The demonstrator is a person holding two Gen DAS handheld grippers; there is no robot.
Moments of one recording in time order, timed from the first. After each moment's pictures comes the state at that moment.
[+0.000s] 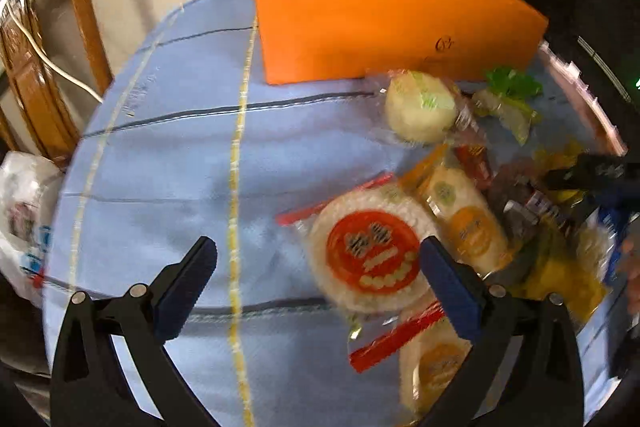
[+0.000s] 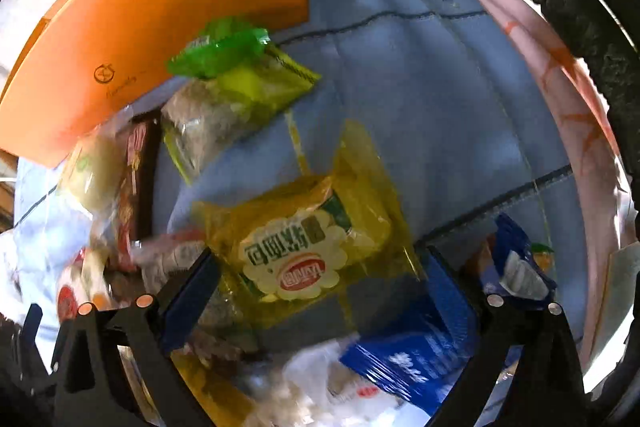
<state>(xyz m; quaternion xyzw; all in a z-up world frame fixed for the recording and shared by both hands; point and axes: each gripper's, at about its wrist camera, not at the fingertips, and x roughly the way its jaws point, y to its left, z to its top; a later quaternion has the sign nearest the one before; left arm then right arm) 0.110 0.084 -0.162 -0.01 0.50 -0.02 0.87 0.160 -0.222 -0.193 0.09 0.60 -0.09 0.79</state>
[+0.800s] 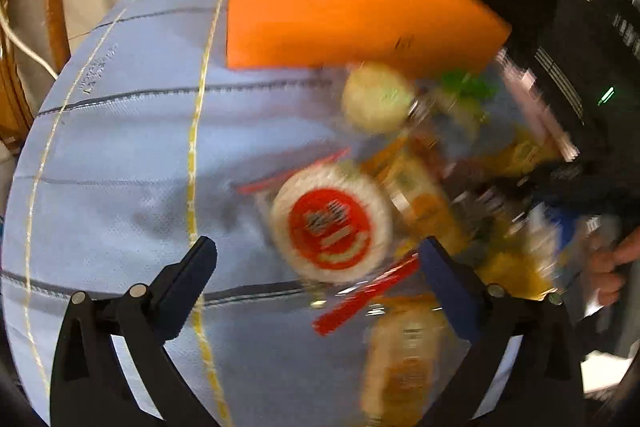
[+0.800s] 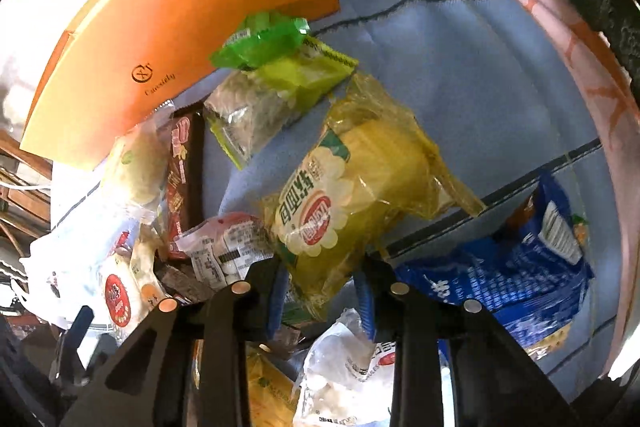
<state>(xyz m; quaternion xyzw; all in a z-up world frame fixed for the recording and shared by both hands) 0.111 0.097 -0.162 -0.05 0.53 -0.10 0.84 0.146 -0.215 -0.181 0.15 0.60 -0.04 0.79</state>
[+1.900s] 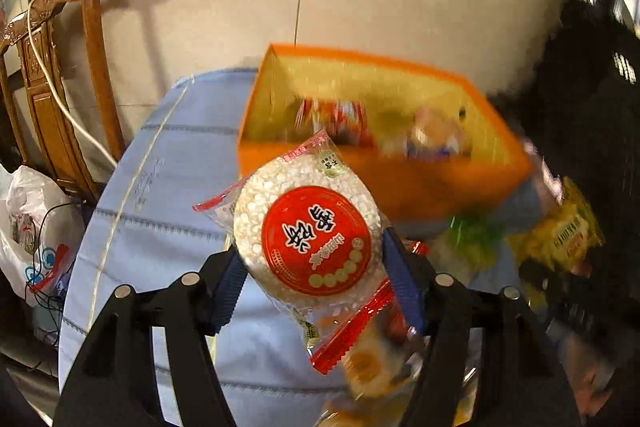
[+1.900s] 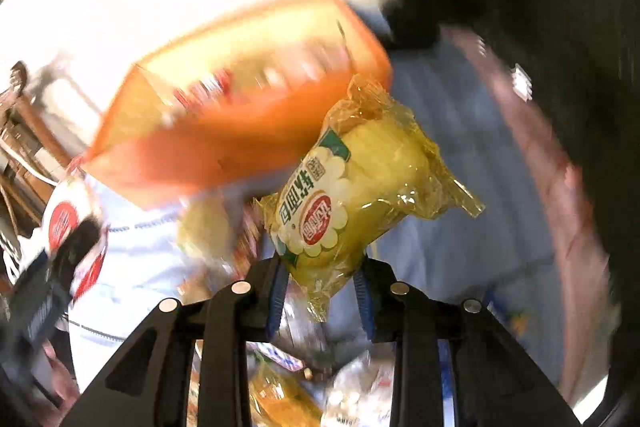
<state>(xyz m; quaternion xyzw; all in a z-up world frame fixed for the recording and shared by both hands) 0.176 0.053 -0.027 -0.07 0.44 0.03 0.90 0.157 -0.210 -0.059 0.04 0.46 0.01 0.89</state>
